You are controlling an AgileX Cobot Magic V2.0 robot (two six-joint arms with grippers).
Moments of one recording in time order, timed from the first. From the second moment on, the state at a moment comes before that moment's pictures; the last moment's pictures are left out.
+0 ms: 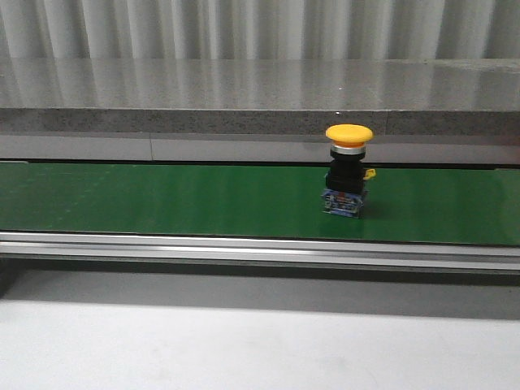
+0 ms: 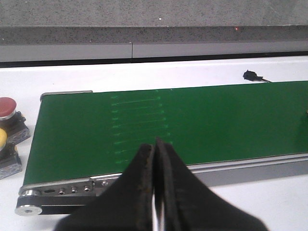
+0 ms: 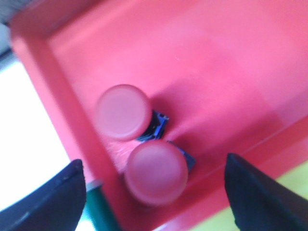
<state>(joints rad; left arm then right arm) -0.24 0.51 -0.51 -0.09 0.50 0.05 -0.58 1.65 -1.07 0.33 0.37 -0.13</state>
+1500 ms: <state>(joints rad) -0.24 0.51 -0.51 -0.09 0.50 0.05 -0.02 1.41 -1.08 0.36 0.95 -0.27</state>
